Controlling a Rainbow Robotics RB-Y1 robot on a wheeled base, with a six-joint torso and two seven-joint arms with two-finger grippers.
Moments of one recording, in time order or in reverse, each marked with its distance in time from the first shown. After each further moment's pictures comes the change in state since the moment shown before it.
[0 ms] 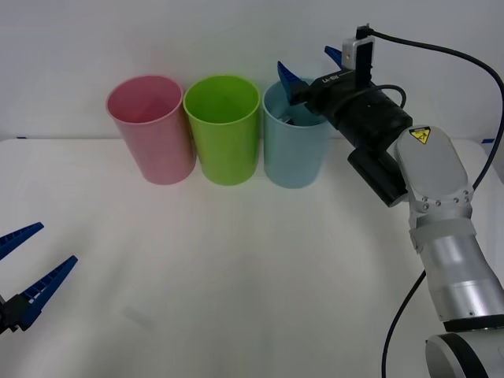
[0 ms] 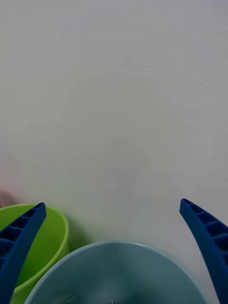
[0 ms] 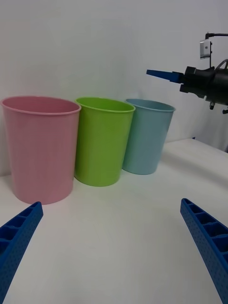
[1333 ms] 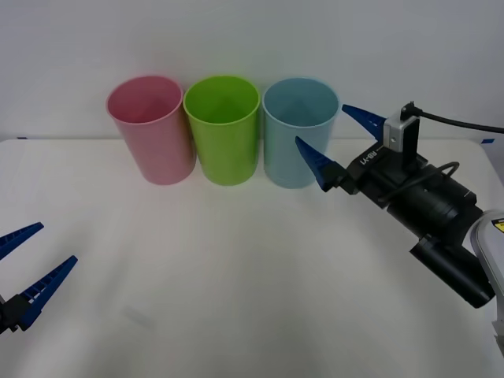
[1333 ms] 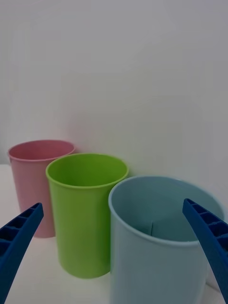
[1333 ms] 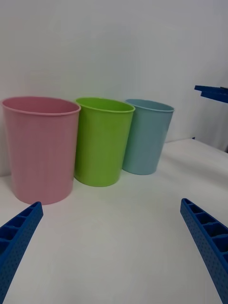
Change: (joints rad) right arm 0.504 -0.206 0.091 -0.534 -0.177 -0.147 0.018; left arm 0.000 0.000 0.000 0.000 0.000 0.000 0.000
